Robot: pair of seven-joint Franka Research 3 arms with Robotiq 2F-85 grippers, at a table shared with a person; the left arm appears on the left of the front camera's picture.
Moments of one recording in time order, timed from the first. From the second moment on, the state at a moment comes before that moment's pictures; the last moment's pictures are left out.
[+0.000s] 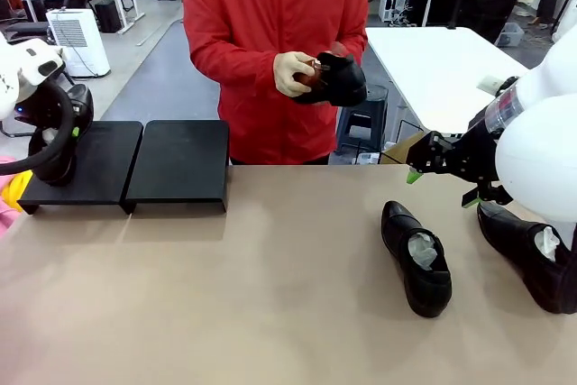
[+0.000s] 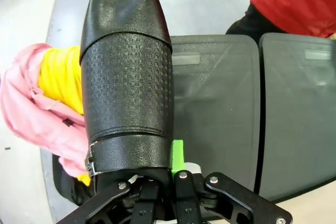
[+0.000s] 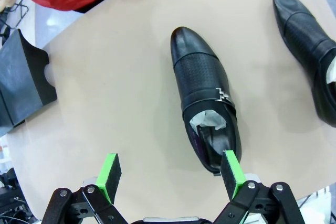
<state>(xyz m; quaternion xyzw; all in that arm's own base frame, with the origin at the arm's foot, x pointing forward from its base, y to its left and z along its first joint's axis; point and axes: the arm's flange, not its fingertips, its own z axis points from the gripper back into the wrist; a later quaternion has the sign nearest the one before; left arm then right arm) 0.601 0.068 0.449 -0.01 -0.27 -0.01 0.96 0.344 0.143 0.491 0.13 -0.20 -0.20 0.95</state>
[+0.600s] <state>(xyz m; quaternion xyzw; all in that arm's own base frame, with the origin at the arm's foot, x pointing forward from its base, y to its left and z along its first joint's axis) 0.596 0.082 0.443 -0.01 -0.26 0.00 0.96 0.344 0.143 0.491 0.13 -0.20 -0.20 0.95</state>
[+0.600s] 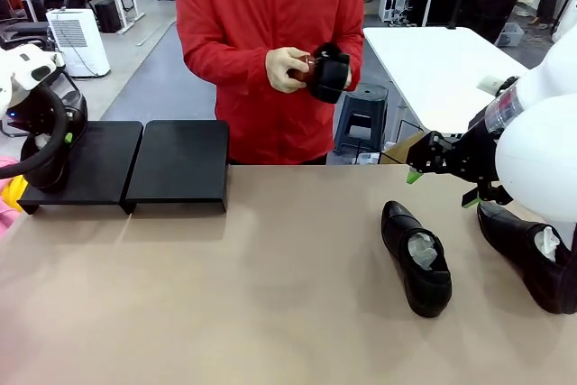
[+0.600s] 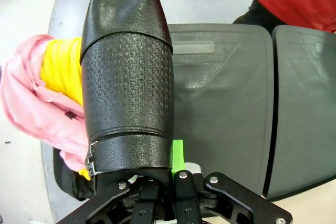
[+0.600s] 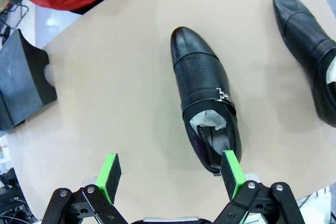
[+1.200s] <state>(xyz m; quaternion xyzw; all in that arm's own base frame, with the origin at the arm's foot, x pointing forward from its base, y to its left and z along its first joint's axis) 0.592 0.087 0.439 -0.01 -0.26 0.01 0.96 0.344 0.143 0.491 0.13 -0.20 -0.20 0.95</state>
